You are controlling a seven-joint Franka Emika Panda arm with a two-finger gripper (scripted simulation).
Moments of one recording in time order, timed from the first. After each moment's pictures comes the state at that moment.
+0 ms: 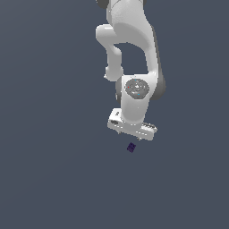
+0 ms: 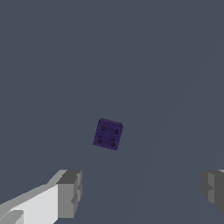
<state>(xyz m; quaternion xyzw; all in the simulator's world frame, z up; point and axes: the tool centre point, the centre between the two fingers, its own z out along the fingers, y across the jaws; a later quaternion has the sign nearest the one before) 0.035 0.070 0.111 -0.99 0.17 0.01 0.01</state>
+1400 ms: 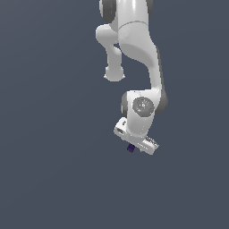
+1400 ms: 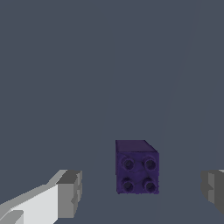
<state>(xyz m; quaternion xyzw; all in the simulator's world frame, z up) 0.059 0.089 0.056 -0.96 0.29 0.00 0.00</state>
